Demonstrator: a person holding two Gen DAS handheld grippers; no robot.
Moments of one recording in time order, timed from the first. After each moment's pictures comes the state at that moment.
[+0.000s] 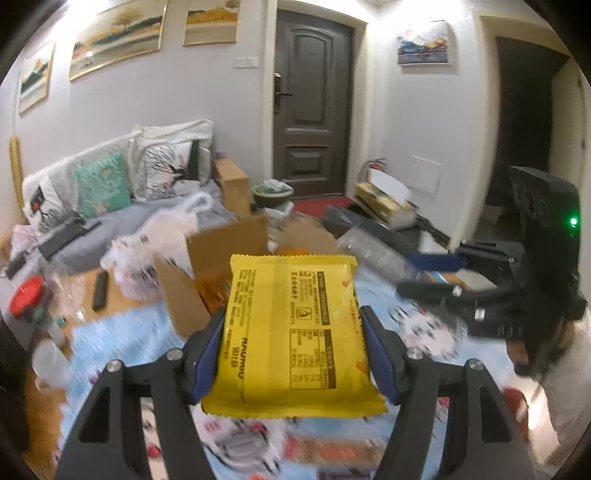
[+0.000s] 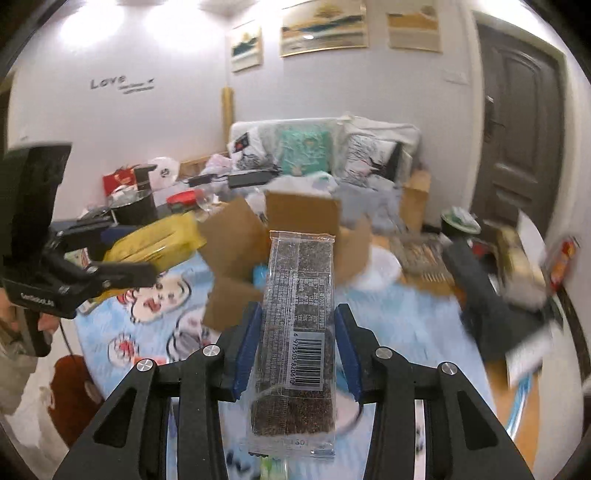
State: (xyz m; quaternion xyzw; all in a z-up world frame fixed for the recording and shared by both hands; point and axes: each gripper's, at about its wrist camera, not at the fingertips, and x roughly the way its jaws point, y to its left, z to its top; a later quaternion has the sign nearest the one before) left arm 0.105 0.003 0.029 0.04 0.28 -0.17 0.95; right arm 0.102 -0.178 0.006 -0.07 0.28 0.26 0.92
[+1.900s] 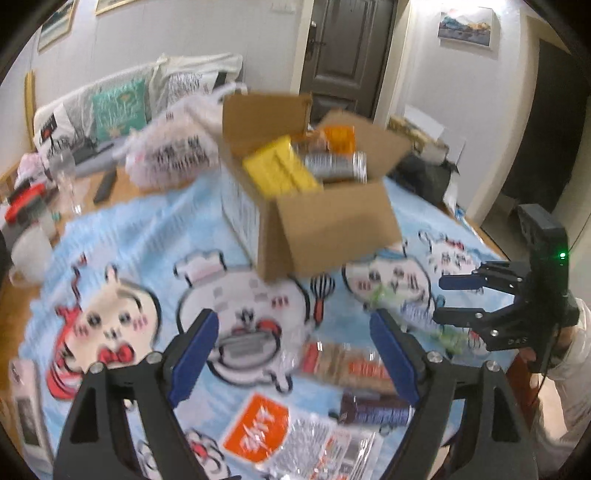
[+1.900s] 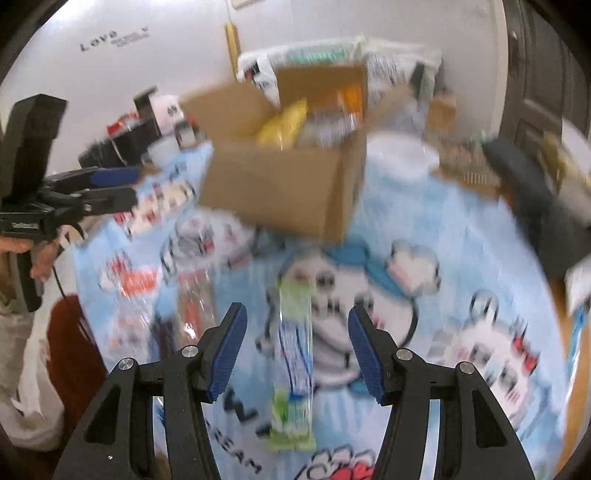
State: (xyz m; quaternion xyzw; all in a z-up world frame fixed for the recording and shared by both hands) left arm 0.063 0.048 -0.097 -0.01 0.39 -0.15 0.91; right arm 0.093 -0.178 -0.121 -0.07 0.43 0.28 0.86
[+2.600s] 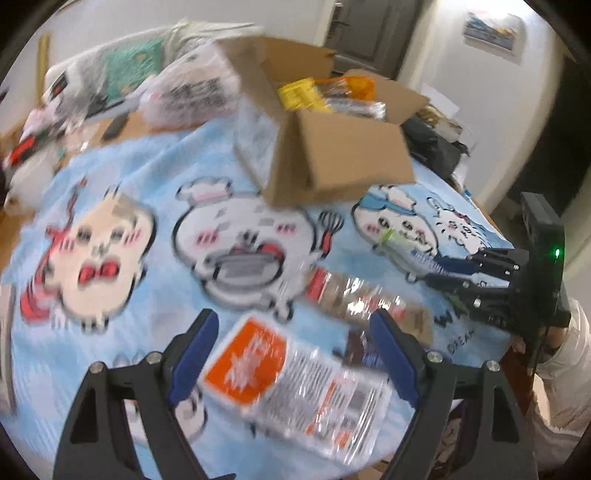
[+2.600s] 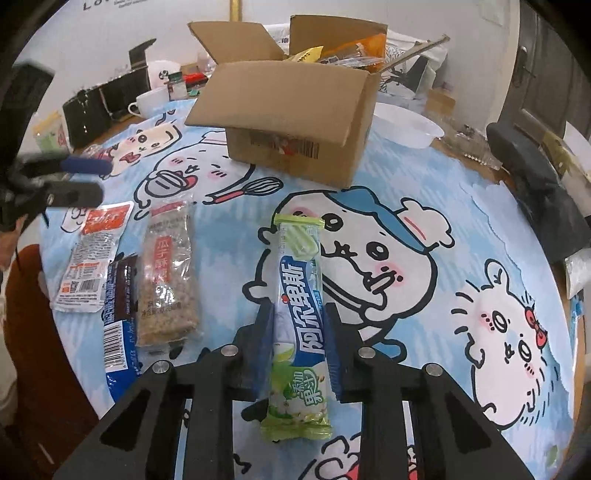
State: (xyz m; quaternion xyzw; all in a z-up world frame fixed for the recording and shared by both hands) left arm 0.031 0.060 -0.140 -0.06 0.43 -0.12 0.89; right arm 0.076 -0.160 -0.164 -0.14 0.44 0.25 0.85
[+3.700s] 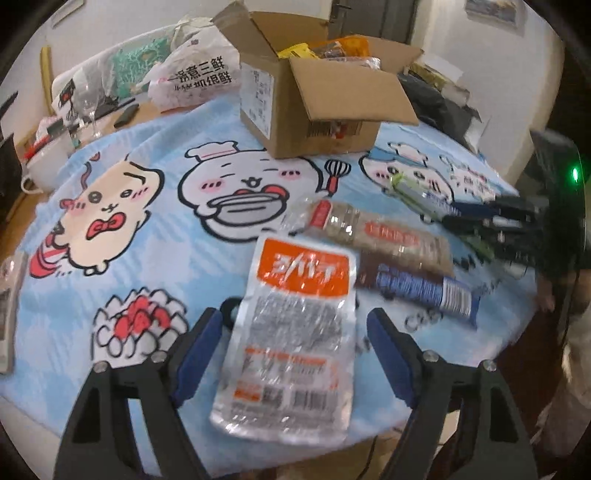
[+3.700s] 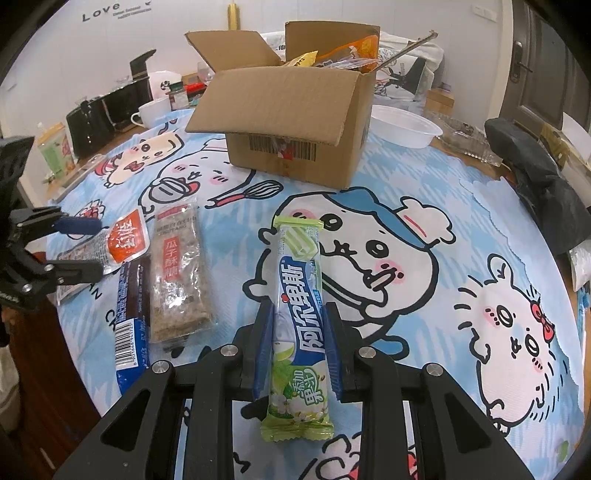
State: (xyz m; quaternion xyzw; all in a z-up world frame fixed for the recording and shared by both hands) left arm 0.000 0.039 -0.167 0.01 0.45 -0.09 0.89; right arm 0.074 -0.164 -0.165 -0.12 0.43 0.26 0.86
